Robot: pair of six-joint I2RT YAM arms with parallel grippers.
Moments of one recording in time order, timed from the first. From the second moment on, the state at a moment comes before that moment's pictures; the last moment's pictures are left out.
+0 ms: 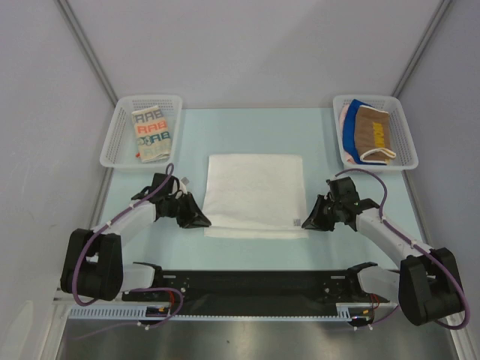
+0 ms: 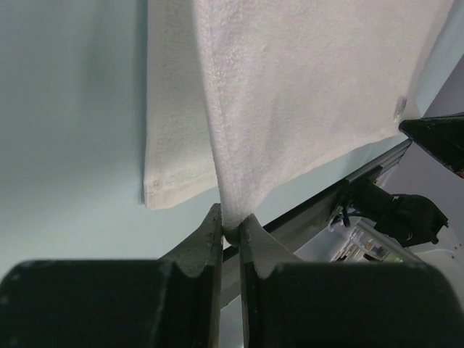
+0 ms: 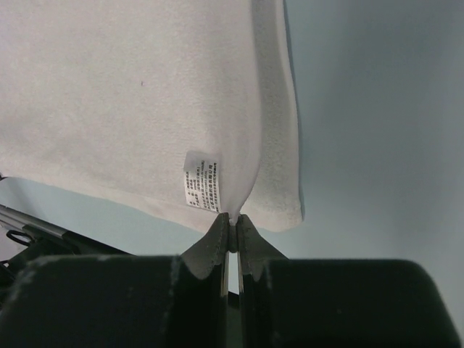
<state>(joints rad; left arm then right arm) -0.17 1.27 0.60 -0.45 0.61 -0.62 0.27 1.13 0.57 -0.49 -0.34 0.65</state>
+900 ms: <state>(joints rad) -0.18 1.21 0.76 -0.56 0.61 -0.60 0.27 1.08 0.74 -0.58 -0.32 0.64</state>
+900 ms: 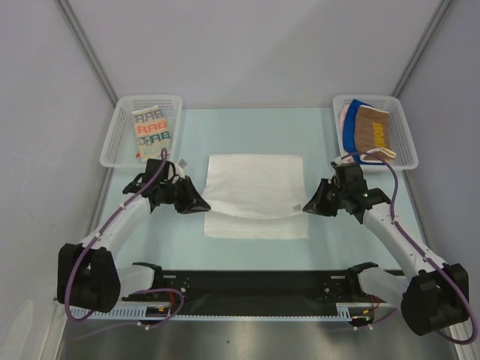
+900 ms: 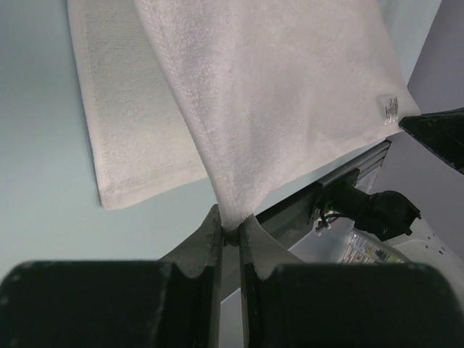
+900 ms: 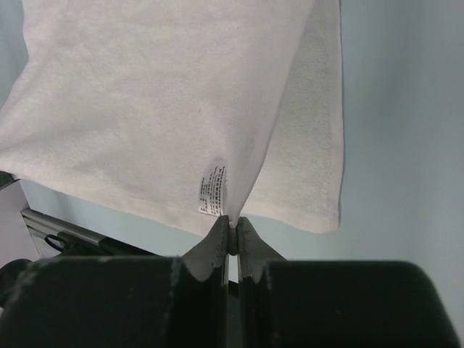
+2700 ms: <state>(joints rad) -0.19 1.30 0.52 -0.41 0.61 -0.61 0.32 1.11 0.47 -0.45 -0.32 0.67</state>
